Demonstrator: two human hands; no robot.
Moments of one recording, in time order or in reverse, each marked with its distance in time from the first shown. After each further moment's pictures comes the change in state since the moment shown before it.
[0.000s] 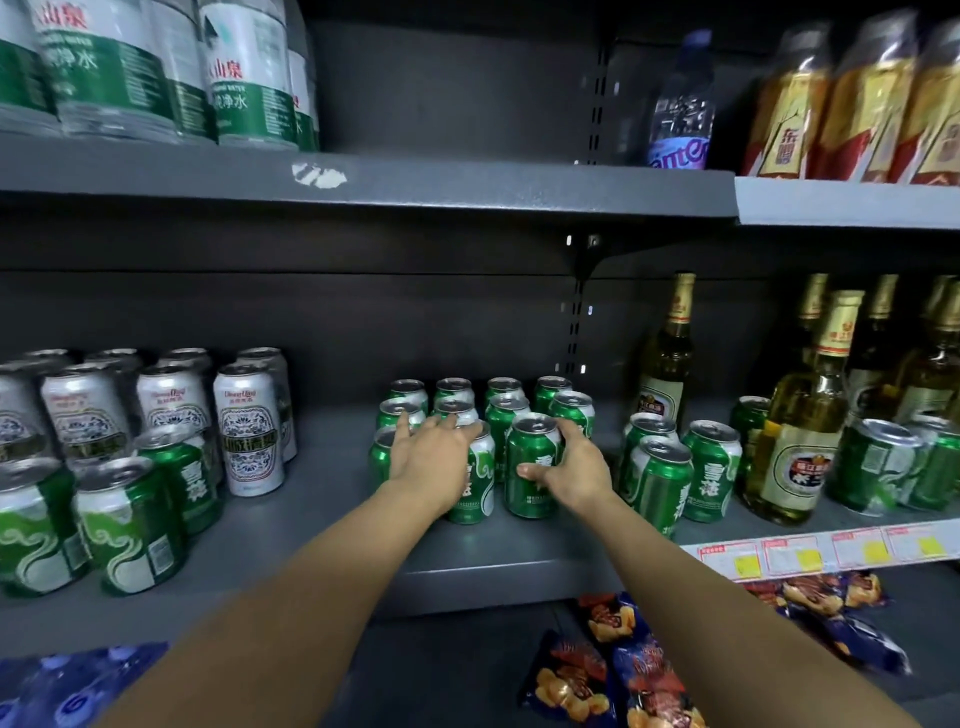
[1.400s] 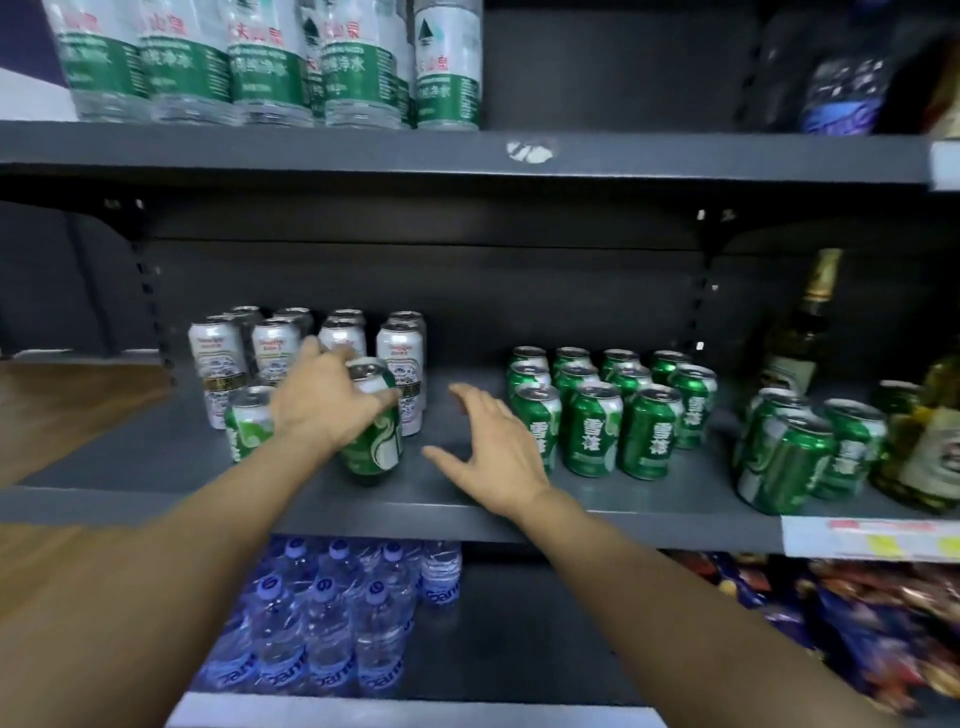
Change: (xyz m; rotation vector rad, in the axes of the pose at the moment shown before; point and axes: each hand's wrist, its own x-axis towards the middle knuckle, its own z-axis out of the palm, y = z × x) left_hand -0.129 -0.192 -0.058 -0.272 0.324 -0.553; right_hand -0.102 -0.142 0.129 -0.171 -0.036 -0.757
